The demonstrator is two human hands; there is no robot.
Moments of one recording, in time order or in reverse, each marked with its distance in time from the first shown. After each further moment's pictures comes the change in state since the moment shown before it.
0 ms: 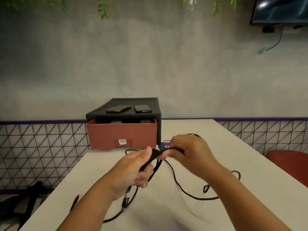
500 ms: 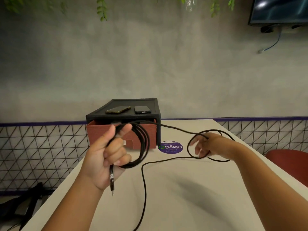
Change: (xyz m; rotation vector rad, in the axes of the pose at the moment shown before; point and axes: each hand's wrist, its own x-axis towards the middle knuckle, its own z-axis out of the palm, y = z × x) left_hand 0.014 -0.003 -0.054 -0.870 -0.485 0.285; right_hand -0.001 0.080 -0.044 0.332 -0.493 0.989
